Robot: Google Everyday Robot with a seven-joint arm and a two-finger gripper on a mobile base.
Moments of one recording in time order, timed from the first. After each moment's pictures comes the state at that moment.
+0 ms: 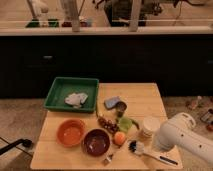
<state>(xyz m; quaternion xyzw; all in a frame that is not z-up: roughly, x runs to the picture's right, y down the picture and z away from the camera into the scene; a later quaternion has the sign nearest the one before) 0.252 0.301 0.727 -0.32 0.00 0.13 0.94</state>
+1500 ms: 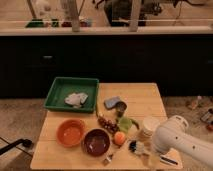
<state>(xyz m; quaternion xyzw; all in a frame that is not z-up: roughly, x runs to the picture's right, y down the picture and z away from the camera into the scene) 0.247 0.330 0.743 -0.34 0.04 0.18 0.92</state>
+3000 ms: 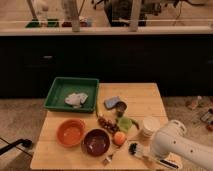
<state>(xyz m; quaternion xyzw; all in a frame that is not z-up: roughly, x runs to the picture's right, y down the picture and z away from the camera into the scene) 0.248 0.355 0.744 -0.35 0.04 0.19 0.92</state>
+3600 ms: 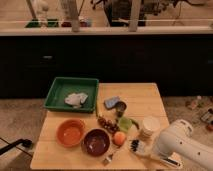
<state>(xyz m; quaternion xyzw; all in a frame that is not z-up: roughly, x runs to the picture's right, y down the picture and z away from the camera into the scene) 0.250 0.326 0.730 -0.31 0.02 0.19 0.93</state>
